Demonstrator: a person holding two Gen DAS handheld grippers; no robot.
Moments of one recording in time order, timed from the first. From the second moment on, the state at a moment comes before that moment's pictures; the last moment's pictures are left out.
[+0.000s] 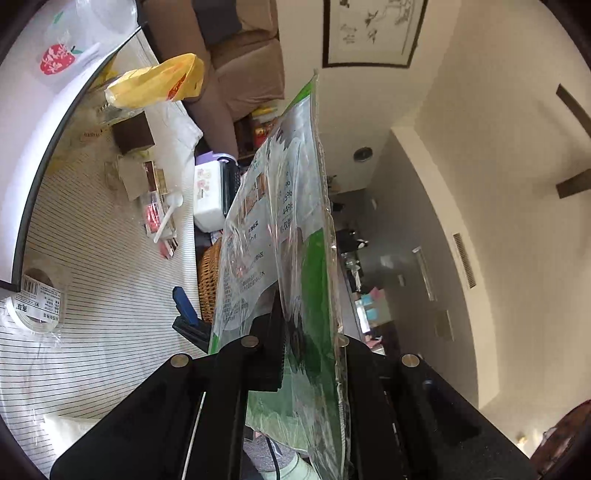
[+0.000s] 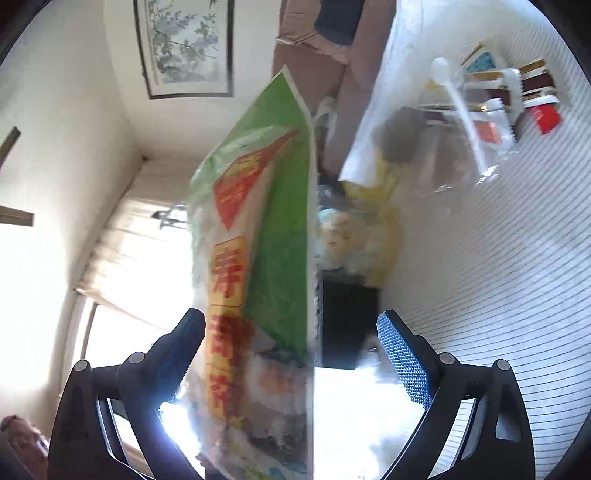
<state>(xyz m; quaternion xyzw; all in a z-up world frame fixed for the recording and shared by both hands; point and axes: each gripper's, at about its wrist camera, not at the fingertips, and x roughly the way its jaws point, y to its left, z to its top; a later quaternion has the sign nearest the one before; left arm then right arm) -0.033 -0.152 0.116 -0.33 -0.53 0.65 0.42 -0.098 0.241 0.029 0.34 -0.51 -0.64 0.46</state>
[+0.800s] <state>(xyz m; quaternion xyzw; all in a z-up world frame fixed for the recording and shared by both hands) 0.007 -0.237 0.162 -0.20 -0.39 0.89 0.15 -0.212 -0.059 0.205 0.38 -0.05 -0.72 0.57</state>
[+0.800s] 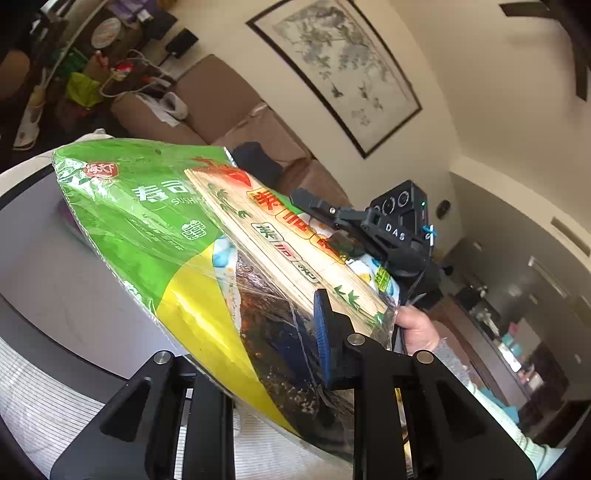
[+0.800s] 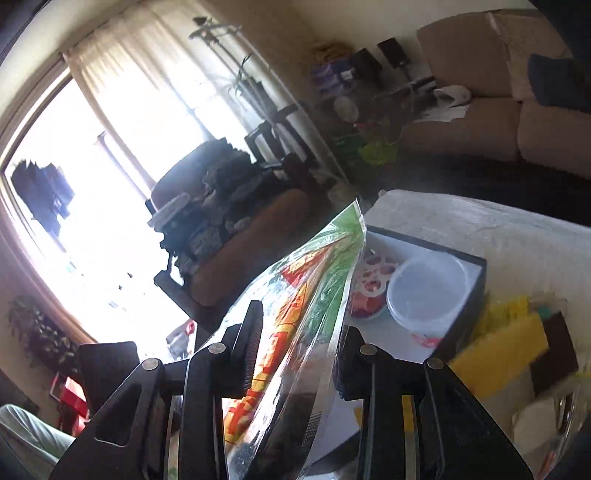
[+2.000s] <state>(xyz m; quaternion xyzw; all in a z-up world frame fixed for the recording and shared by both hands) -0.002 -0.225 0.154 -0.23 -0.38 0.88 0.14 -0.256 -0.183 0.119 0.45 0.37 -0.72 0.37</state>
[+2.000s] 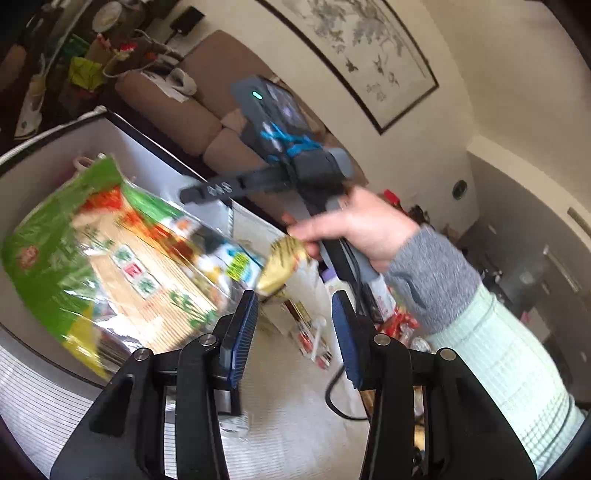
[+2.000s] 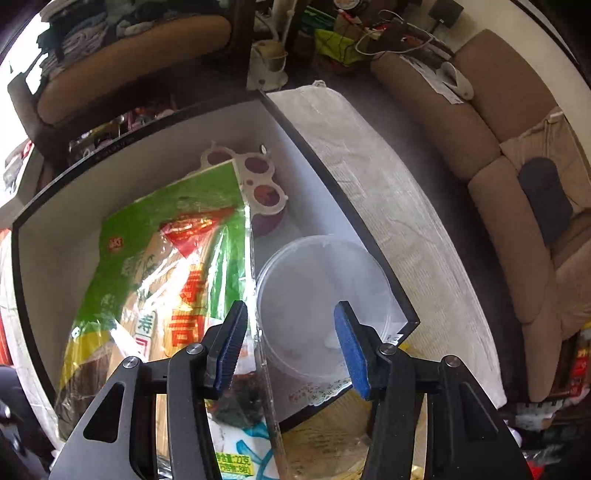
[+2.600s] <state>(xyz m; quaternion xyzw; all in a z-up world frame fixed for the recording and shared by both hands) 0.017 -0.331 0.126 -0.22 -0.42 0.88 0.01 -0.283 -0.286 0.069 0.54 0.33 -0.69 0.36</state>
